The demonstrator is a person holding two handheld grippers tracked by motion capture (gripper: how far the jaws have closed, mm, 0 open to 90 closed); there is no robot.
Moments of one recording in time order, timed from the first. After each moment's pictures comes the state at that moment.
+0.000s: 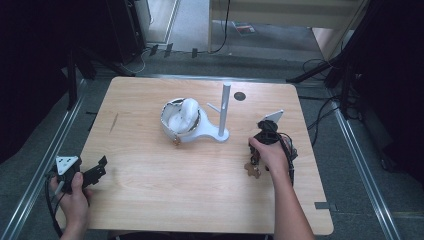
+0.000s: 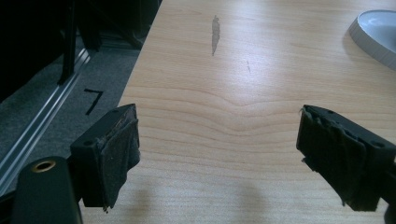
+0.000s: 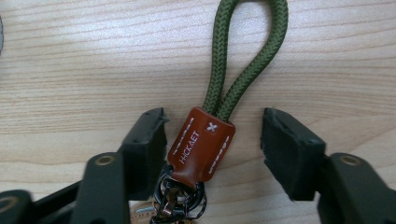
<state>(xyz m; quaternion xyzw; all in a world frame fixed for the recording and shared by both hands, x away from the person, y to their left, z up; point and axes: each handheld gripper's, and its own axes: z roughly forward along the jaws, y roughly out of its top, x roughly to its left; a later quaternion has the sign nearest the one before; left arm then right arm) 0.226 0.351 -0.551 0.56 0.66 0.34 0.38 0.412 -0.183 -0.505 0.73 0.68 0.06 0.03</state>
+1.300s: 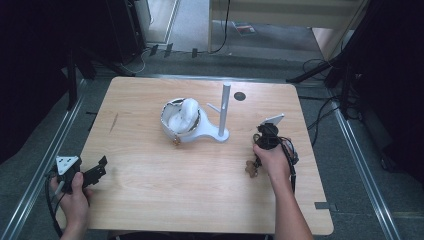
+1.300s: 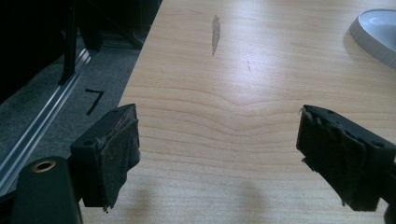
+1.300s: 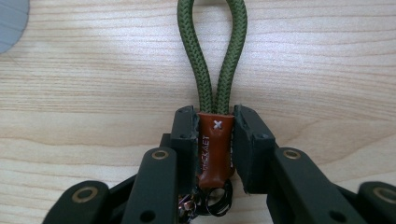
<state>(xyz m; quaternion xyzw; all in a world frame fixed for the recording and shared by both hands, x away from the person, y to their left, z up) 0.226 0.351 -0.551 0.56 0.65 0.34 0.37 0.393 -0.186 -0.506 0.69 0.71 0.11 0.07</state>
